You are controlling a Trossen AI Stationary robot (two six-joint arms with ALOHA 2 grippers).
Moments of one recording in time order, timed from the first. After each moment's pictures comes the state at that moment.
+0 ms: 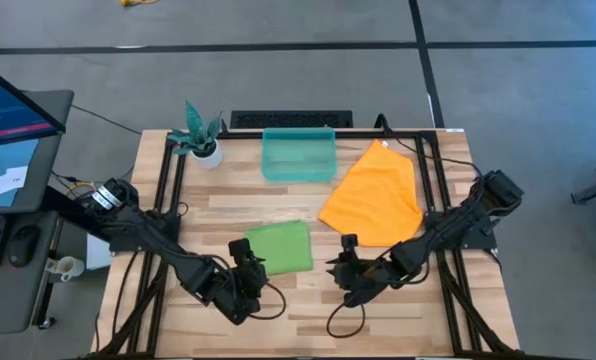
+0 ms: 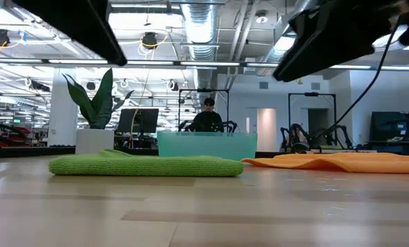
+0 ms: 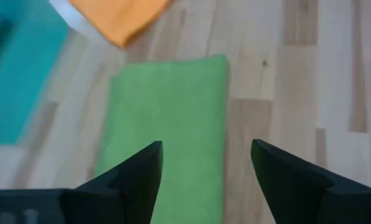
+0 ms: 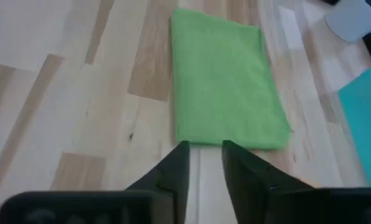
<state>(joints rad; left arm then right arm) -0.66 1.67 1.18 -0.70 -0.67 -0.67 0.59 1.64 0.96 -0.23 0.57 0.11</state>
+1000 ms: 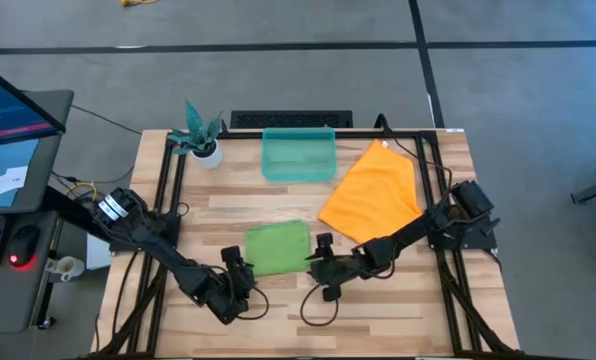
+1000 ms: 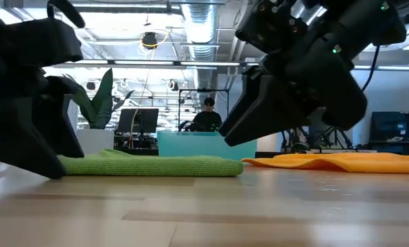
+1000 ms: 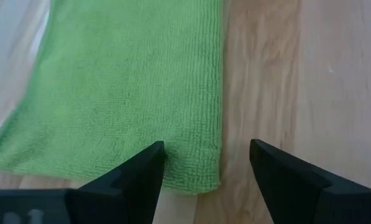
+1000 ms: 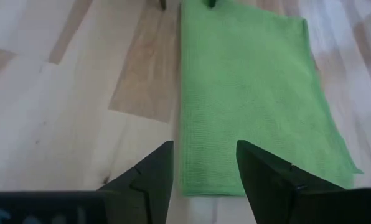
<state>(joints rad) -0.73 1.77 0.81 -0.31 -0.68 -0.76 0.43 1.87 0.96 0.11 0.39 -0.04</state>
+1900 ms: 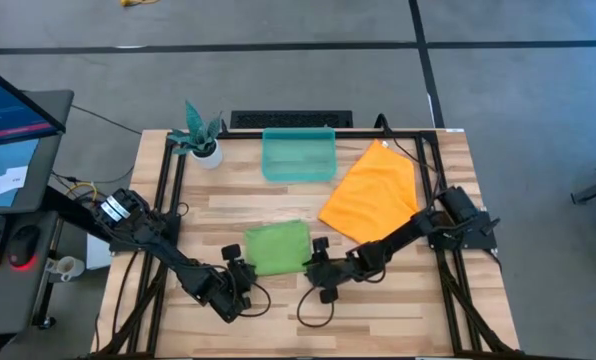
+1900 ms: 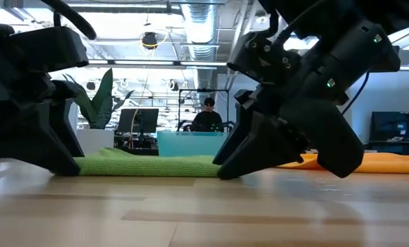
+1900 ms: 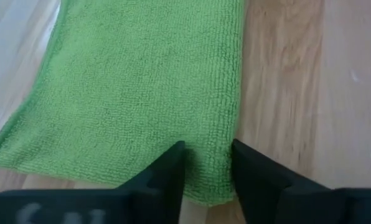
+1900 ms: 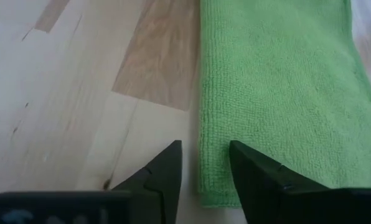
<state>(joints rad) -0.70 1.79 0.81 -0.34 -0.68 -0.80 0.40 2.00 0.96 0.19 0.37 -0.06</state>
